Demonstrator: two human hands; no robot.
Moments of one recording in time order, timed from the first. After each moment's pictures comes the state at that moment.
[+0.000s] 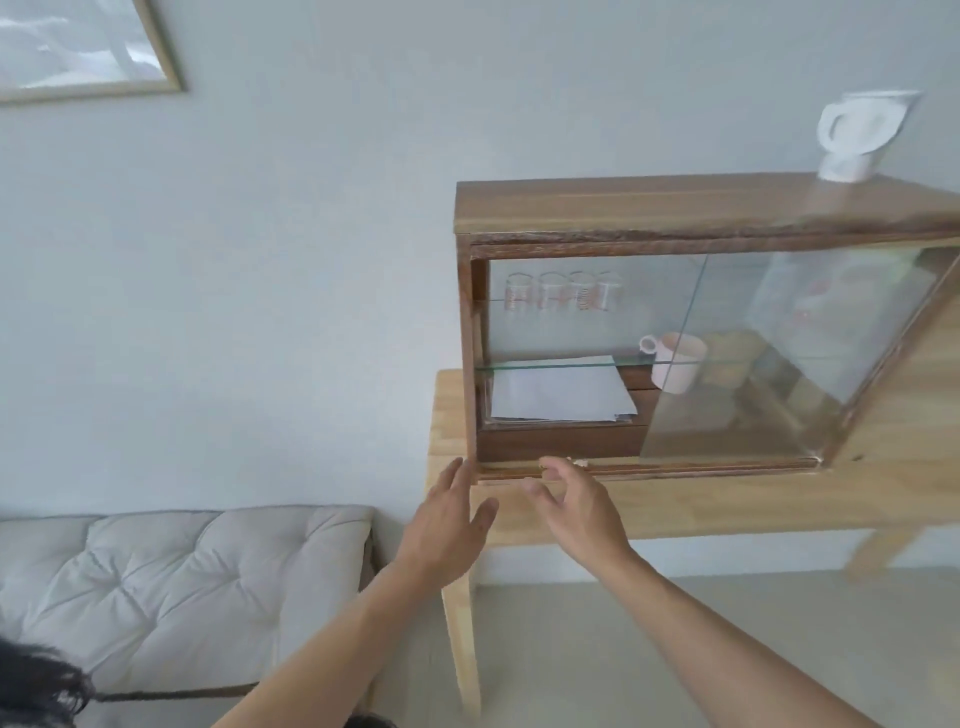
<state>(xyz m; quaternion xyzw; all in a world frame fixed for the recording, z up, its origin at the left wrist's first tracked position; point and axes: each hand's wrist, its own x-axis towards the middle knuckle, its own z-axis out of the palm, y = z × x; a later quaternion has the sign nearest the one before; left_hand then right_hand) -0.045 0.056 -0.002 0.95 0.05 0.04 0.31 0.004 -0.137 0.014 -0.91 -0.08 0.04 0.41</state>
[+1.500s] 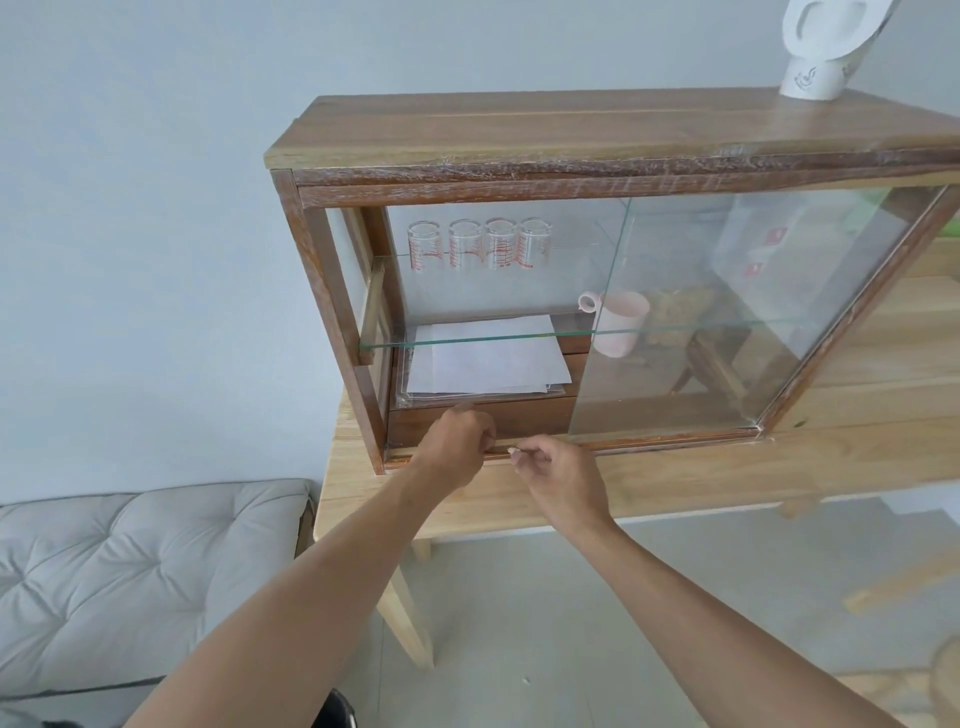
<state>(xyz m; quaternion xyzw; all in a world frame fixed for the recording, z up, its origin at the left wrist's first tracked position) 0.103 -0.040 -0.008 0.97 -0.06 0.02 0.23 0.084 -0.217 -0.033 -0.89 0.00 0.04 0.45</state>
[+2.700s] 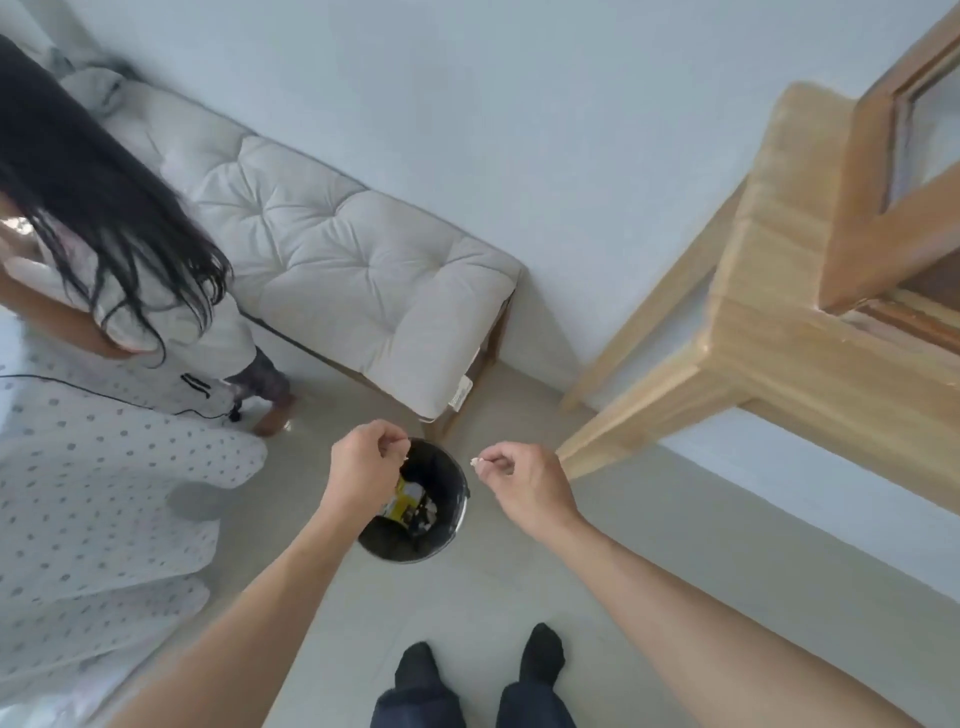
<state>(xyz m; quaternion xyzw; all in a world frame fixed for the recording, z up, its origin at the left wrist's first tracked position) -0.230 0.237 -0.321 0.77 0.49 0.04 0.41 -0.084 0.068 -0.295 -0.85 -0.23 0.37 0.29</state>
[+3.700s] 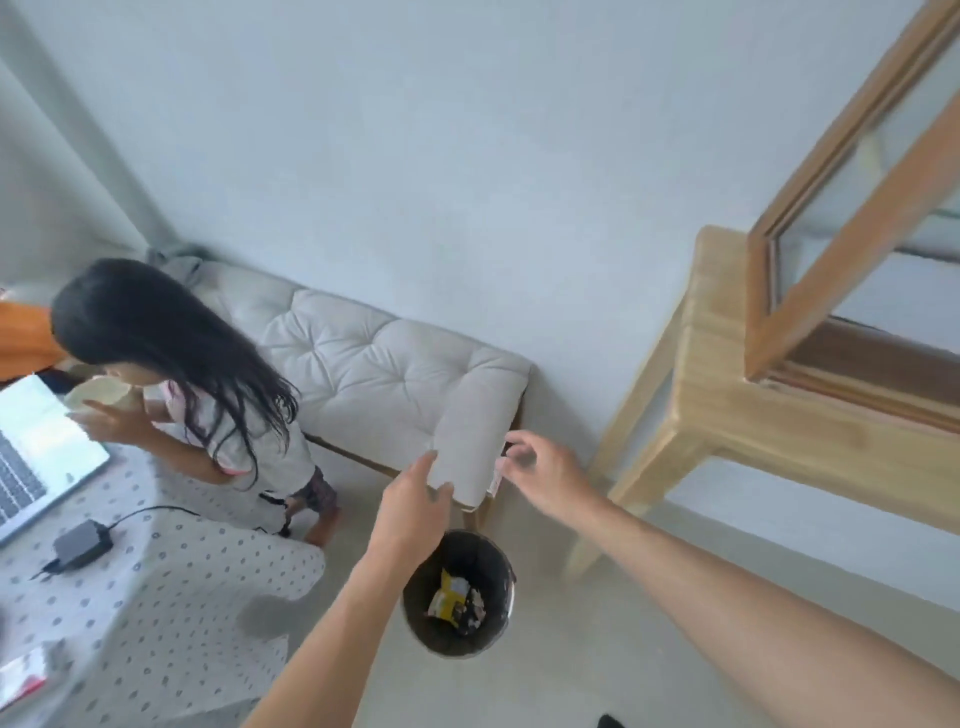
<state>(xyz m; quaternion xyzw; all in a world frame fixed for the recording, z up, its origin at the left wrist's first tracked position) -0.244 0.259 -0.173 0.82 0.43 0.01 0.38 -0.085 0.128 -0.161 -0.85 -0.28 0.31 0.32</state>
